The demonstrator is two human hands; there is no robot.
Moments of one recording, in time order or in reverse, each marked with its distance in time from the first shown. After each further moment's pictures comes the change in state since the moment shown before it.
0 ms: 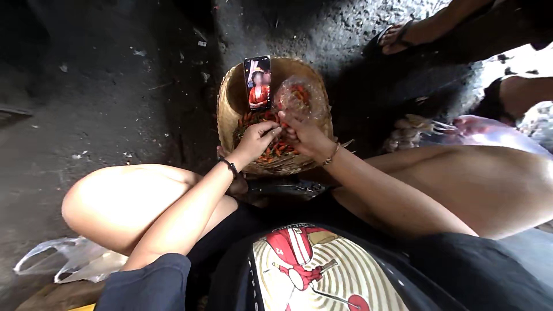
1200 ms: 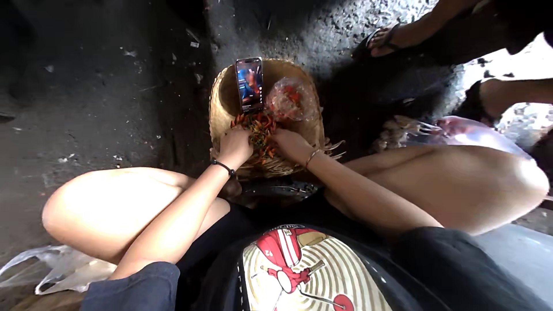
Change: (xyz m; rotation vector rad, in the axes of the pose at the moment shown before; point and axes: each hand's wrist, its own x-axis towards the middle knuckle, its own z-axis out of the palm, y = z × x) left_hand 0.005 -0.004 -0.009 0.913 -0.170 -0.490; right_hand 0.013 0.022 -0.017 -1.628 -0.230 0.083
